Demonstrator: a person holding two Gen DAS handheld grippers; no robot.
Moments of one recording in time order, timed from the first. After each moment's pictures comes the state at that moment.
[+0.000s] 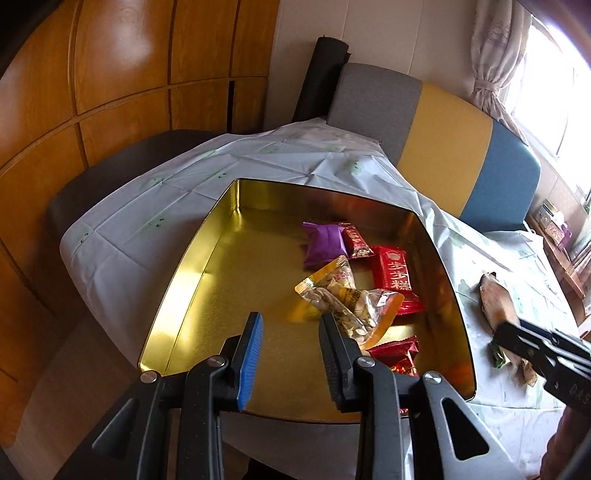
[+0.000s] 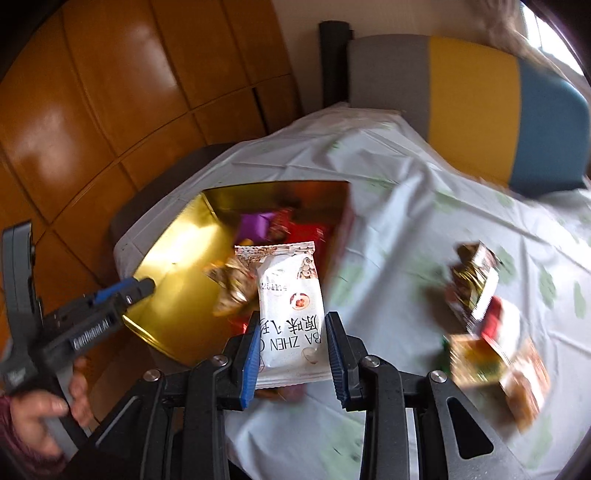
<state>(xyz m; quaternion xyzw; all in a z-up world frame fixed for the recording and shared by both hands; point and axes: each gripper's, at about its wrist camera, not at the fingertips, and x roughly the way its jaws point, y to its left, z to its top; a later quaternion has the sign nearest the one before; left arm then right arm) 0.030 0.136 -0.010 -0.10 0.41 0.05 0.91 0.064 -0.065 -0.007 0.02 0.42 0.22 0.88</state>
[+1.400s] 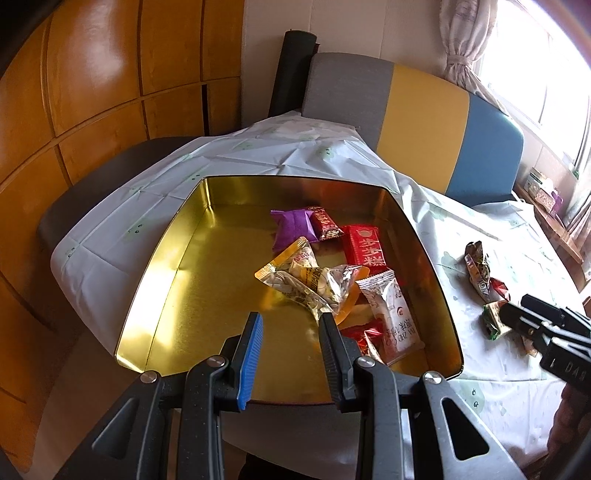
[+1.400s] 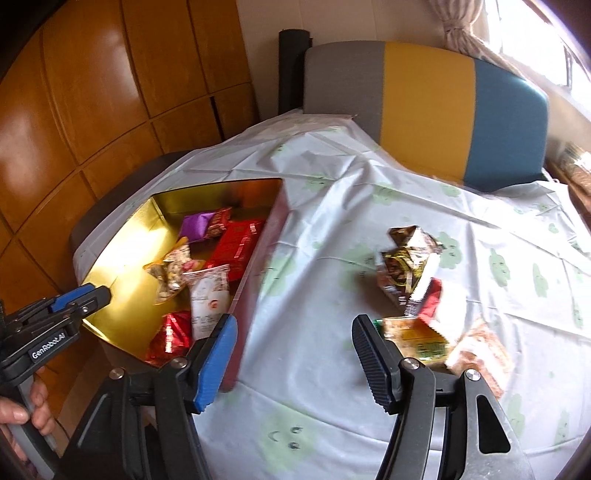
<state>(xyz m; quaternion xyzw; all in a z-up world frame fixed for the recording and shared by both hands) 0.025 0.102 -0.012 -0.05 0.41 0.02 0.91 0.048 -0.127 -0.018 0.01 0.41 0.13 0.90</state>
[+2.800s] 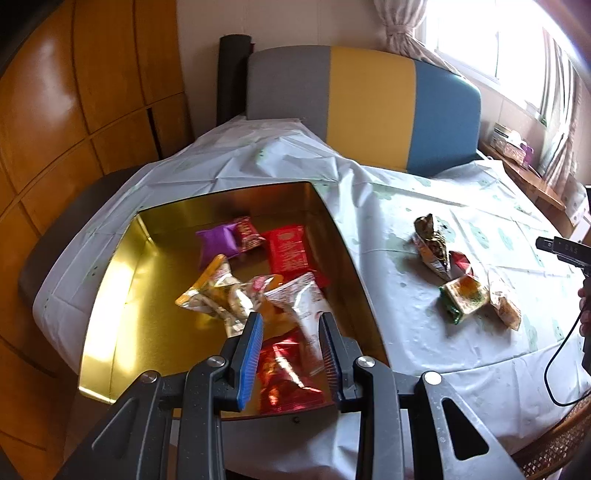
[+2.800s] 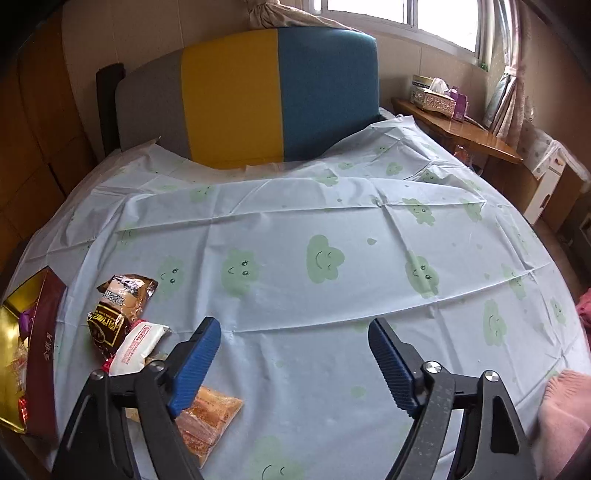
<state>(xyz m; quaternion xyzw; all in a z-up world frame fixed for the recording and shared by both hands) 0.038 0.024 -0.001 0.03 0.42 -0.05 0.91 0.079 -0.366 -0.013 0.09 0.43 -0.13 0.89</state>
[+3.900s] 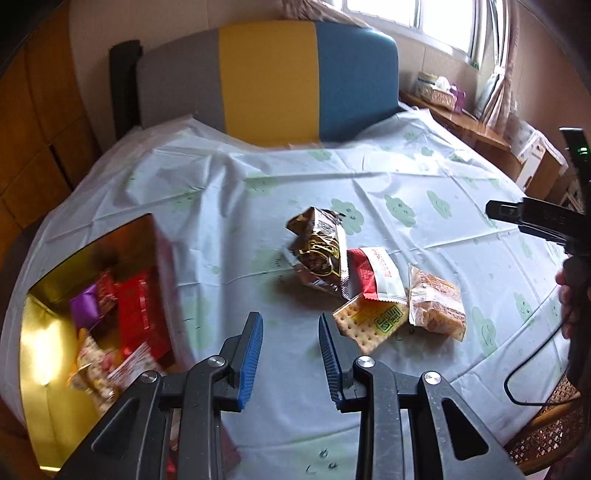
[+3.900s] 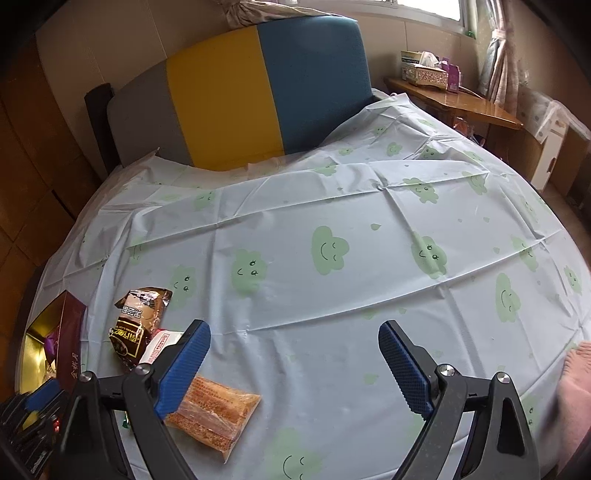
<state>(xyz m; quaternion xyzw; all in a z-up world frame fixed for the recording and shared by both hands) 0.094 -0.109 -0.012 0.10 0.46 -0.19 0.86 0.074 -0.377 -0.008 0.16 0.43 -0.12 0.88</state>
